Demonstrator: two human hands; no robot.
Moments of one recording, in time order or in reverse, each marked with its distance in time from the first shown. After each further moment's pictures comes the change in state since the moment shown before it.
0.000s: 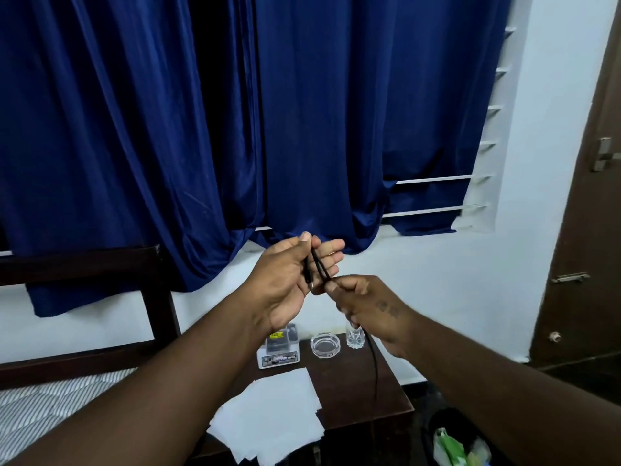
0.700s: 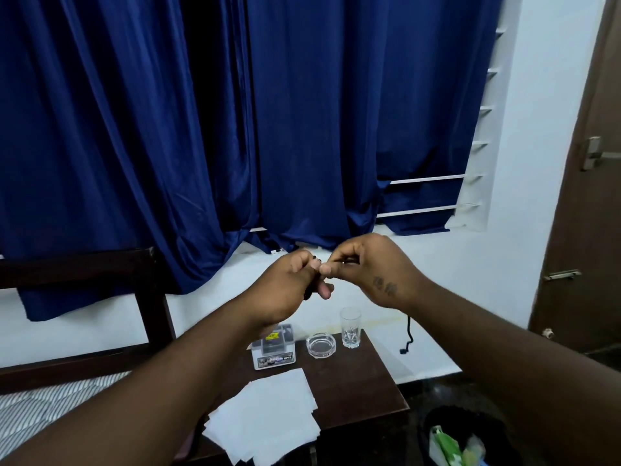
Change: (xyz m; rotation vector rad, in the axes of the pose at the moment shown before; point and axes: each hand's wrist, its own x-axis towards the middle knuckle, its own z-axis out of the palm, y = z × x) left_hand 0.005 -0.014 -0.018 0.767 -0.107 0.038; right_hand 0.007 -0.055 -0.030 -0.597 0.074 -0.282
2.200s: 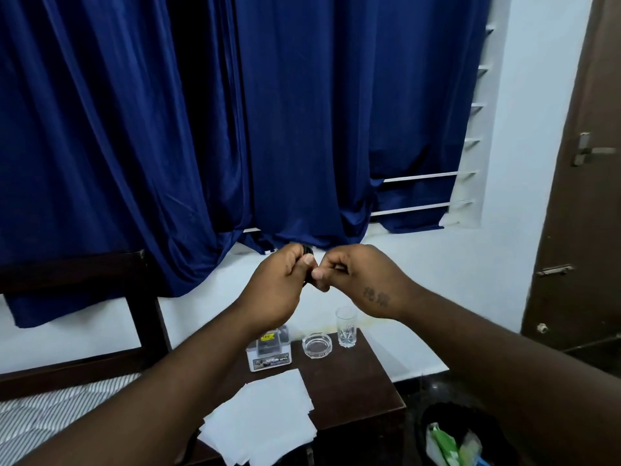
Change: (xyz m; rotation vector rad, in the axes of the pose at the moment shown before) left_hand -0.001 0.003 0.004 0.257 0.168 0.170; right_hand -0.004 0.006 0.007 -0.129 -0.034 -0.043
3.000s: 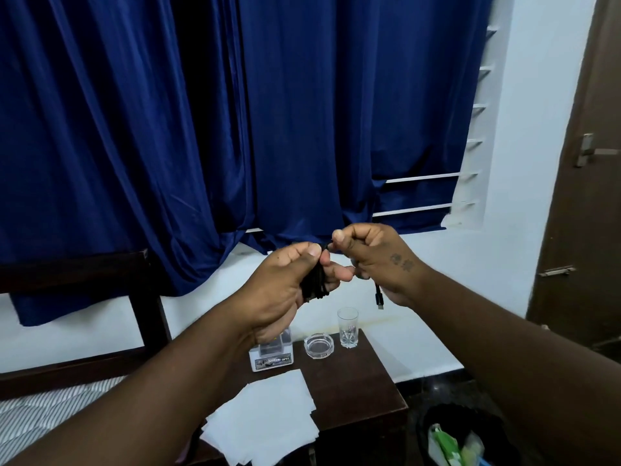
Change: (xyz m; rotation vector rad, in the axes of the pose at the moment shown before) left_hand -0.010 0.019 -0.001 -0.812 -0.173 -0.134; right_hand 0.013 0.012 -0.008 0.786 0.109 0.168
